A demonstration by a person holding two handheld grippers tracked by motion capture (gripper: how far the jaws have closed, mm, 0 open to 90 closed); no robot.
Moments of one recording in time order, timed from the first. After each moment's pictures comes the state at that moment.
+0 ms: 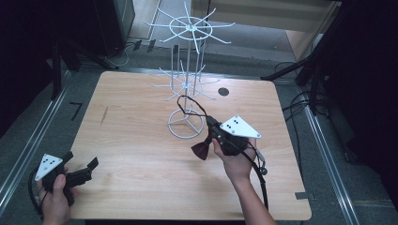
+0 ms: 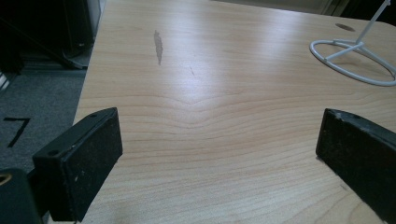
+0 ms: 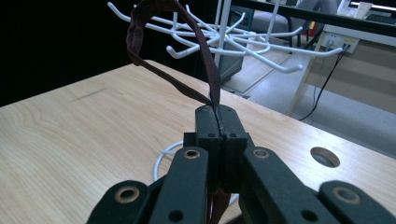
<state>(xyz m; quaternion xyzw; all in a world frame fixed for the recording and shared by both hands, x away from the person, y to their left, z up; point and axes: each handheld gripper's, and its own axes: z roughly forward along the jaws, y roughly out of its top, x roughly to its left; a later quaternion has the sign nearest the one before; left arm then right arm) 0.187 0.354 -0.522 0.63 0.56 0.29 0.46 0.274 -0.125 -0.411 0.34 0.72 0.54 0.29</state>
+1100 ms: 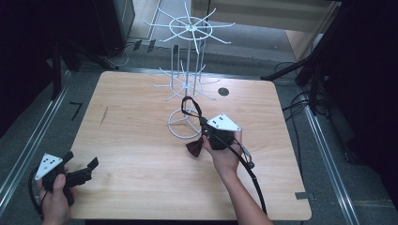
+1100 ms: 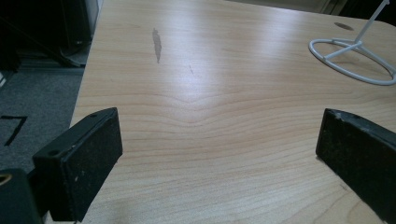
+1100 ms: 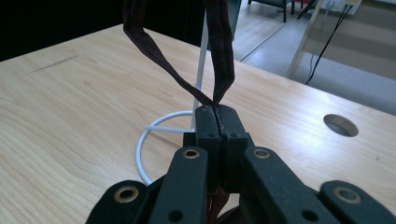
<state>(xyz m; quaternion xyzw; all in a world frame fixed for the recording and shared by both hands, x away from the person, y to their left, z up) 0.188 0.354 -0.522 0.63 0.56 0.29 0.46 0.310 -0.100 -0.458 0.38 0.73 0.49 0.28</state>
